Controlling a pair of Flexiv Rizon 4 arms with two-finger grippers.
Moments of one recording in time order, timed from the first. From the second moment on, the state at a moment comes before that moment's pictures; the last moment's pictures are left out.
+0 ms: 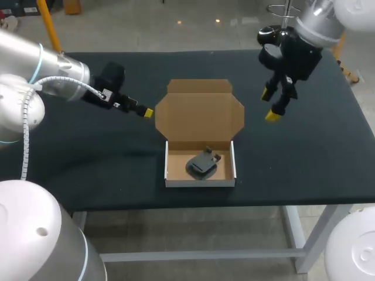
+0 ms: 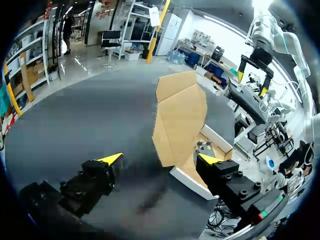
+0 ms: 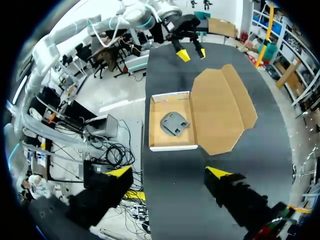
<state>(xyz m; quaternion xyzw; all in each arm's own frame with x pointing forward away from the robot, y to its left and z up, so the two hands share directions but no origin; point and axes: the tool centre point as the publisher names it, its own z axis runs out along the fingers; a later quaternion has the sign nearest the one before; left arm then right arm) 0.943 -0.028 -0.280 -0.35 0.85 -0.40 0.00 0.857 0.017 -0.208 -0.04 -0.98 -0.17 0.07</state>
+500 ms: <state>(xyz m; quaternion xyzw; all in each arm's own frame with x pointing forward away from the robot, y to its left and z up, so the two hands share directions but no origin) 0.956 -0.031 -0.290 -0.33 0.85 -0.41 -0.02 0.865 0.029 -0.201 -0.03 -0.98 -0.16 0.08</state>
